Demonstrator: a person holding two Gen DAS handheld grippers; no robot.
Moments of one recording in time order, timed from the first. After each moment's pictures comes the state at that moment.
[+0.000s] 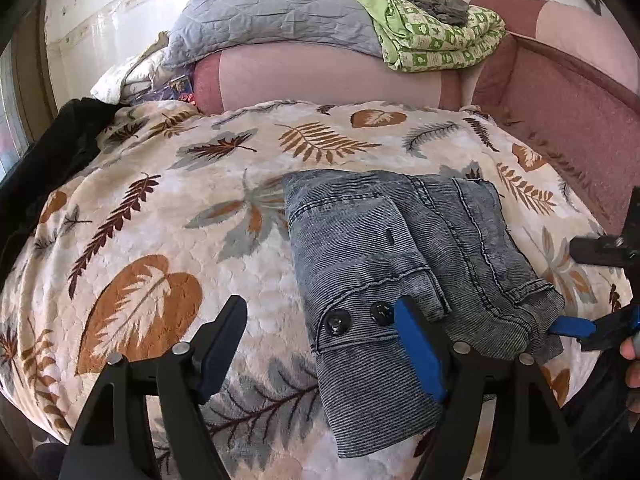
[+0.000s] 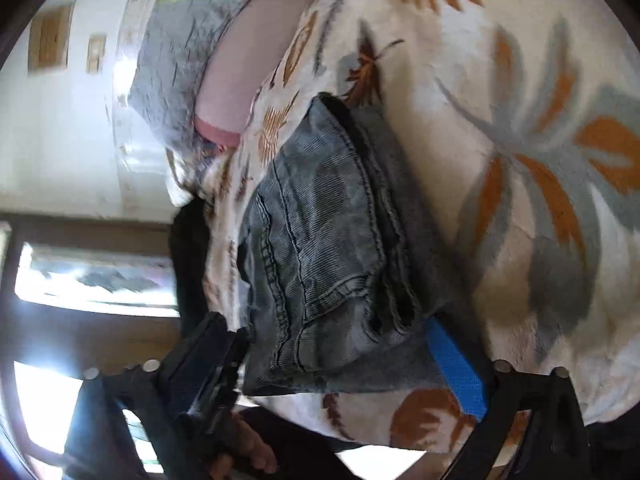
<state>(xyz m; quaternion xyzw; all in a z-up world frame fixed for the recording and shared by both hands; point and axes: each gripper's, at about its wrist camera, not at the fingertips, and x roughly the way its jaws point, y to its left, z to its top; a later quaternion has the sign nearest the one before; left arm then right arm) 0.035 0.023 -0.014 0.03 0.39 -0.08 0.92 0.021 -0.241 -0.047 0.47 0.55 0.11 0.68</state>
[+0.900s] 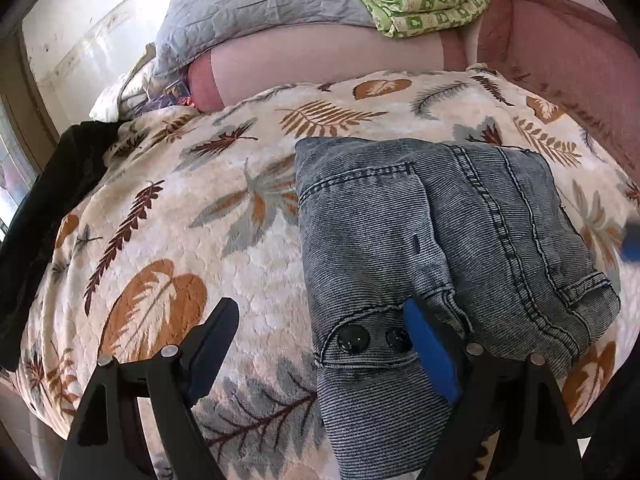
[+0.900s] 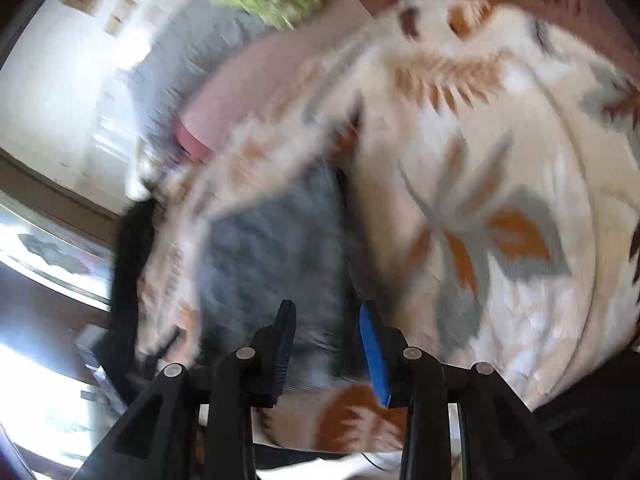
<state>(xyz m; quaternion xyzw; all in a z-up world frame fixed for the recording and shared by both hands) 0.049 -0.002 -0.037 0.12 0.41 -0.05 0.90 0.002 -0.260 0.009 0.35 0.51 0.05 0.78</state>
